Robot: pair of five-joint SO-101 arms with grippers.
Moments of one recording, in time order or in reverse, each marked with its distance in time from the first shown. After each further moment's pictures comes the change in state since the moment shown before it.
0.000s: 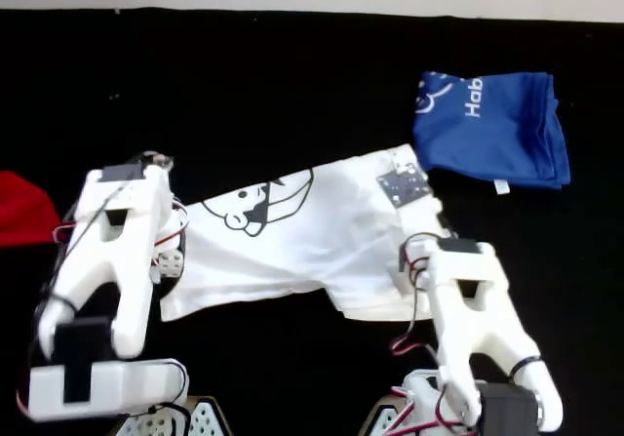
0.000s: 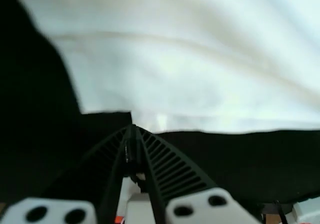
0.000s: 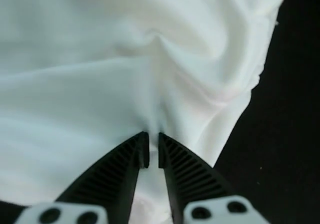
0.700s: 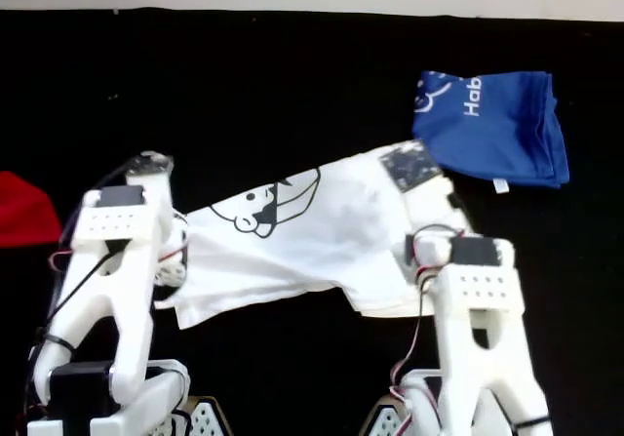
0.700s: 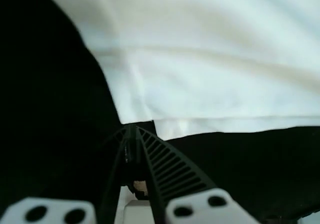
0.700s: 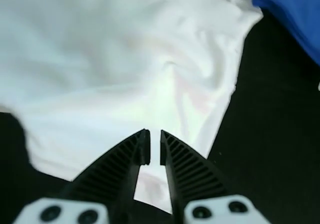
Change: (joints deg) left arm 3.0 -10.2 10.9 -5.9 0.2; right arm -4.0 -20.6 -6.2 16.4 -1.4
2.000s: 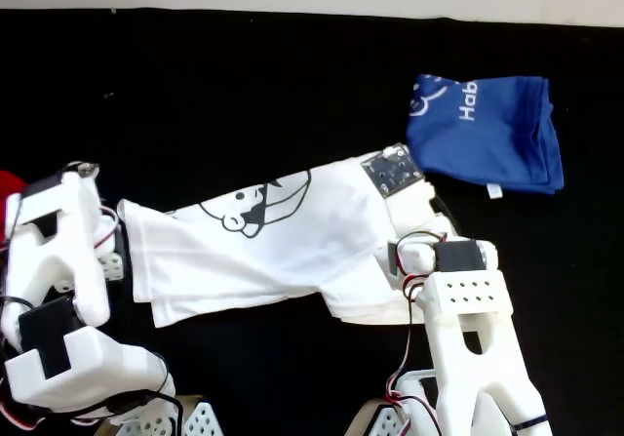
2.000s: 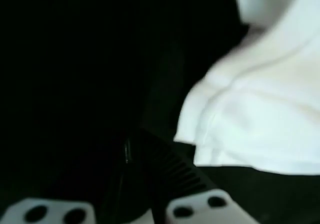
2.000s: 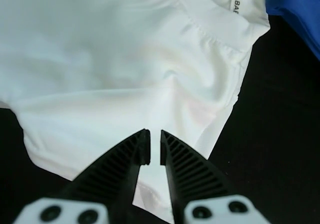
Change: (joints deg) left arm -22.6 20.3 -15.2 0.8 -11.6; right arm -3.8 -0.1 0.9 0.4 -4.3
